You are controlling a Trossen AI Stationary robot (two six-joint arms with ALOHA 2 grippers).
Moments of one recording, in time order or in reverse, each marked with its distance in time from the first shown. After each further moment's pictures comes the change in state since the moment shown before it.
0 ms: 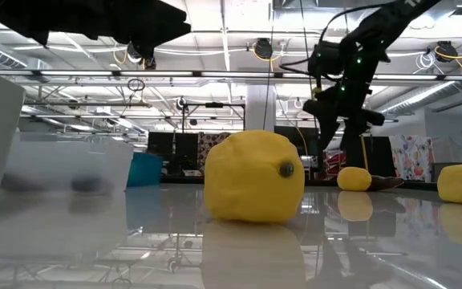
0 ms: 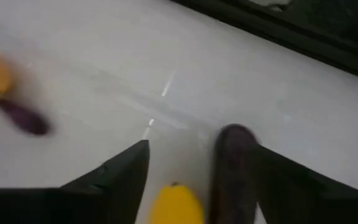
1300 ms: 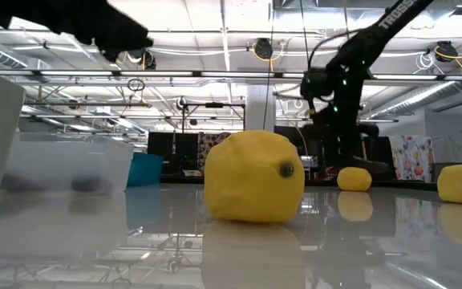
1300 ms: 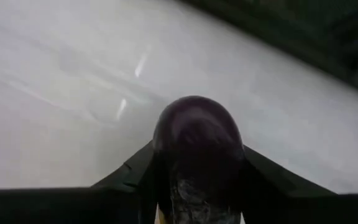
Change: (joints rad) left arm -0.002 -0.331 0.000 -0.502 -0.113 -0.099; right arm -0.098 0.182 0.082 -0.034 0.018 -0.105
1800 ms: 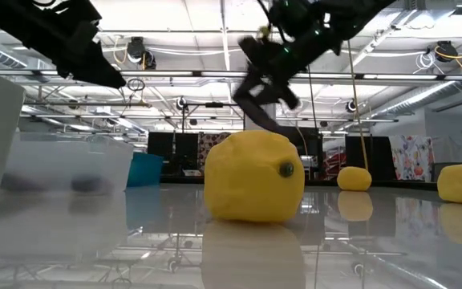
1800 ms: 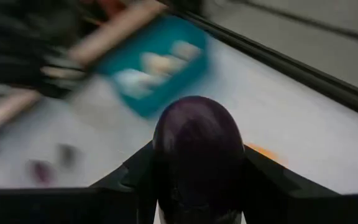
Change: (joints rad) left arm 0.000 -0.138 0.000 -0.445 -0.561 -0.270; right arm 0.411 0.005 0.108 0.592 -0.168 0.059
